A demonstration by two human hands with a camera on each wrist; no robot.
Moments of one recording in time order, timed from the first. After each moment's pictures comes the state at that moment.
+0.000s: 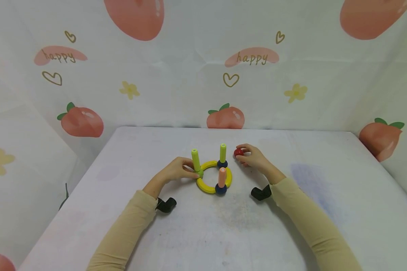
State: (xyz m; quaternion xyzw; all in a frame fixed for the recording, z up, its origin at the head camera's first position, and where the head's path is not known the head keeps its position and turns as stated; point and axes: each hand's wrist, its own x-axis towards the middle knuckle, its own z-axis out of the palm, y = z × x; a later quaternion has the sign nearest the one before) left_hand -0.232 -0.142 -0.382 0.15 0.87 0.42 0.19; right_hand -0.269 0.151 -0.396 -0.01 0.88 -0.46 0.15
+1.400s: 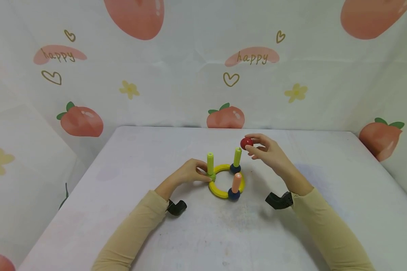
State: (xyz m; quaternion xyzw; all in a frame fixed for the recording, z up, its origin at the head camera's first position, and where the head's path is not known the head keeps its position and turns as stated) left_hand -0.227 -0.104 -0.384 0.19 0.87 0.41 0.19; right_hand -0.215 0.171 -0.330 -0.12 0.83 -0.55 0.06
